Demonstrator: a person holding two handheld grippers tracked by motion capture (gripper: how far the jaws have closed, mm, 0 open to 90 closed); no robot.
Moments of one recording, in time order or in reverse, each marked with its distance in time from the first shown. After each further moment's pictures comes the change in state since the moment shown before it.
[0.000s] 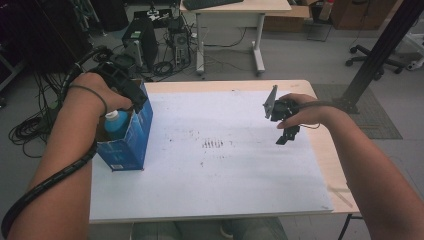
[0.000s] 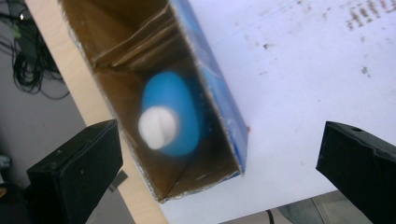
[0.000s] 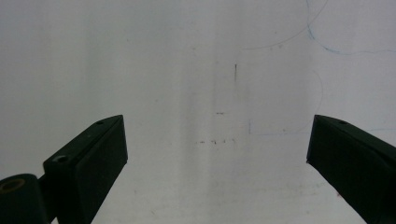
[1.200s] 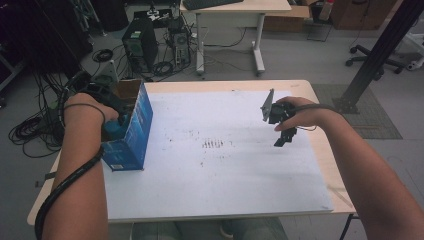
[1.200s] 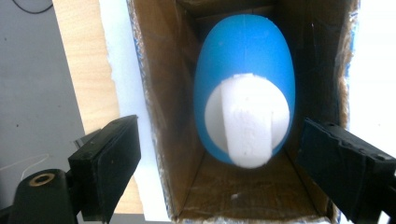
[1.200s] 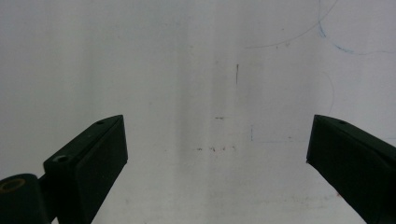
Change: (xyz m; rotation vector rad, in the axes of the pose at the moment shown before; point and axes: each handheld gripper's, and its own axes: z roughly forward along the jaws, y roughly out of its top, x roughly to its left) left arm 0.056 -0.026 0.079 0.142 -0.024 -0.346; right arm -0.005 0.000 0.017 0.009 0.017 -0.005
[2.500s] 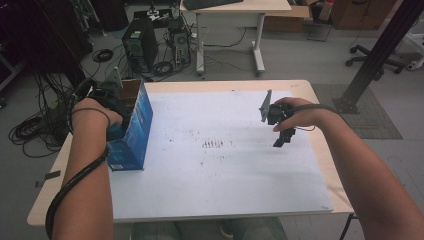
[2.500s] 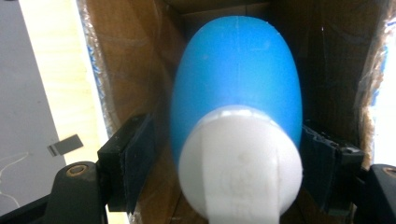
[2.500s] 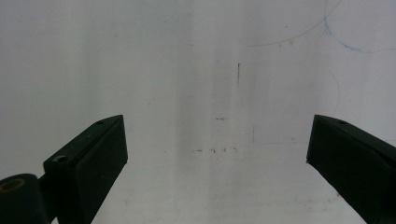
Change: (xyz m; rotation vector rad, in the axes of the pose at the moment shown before) left arm -0.003 0.009 0.030 0.030 -0.044 -0.029; right arm -0.003 0.002 0.005 0.020 0.011 0.003
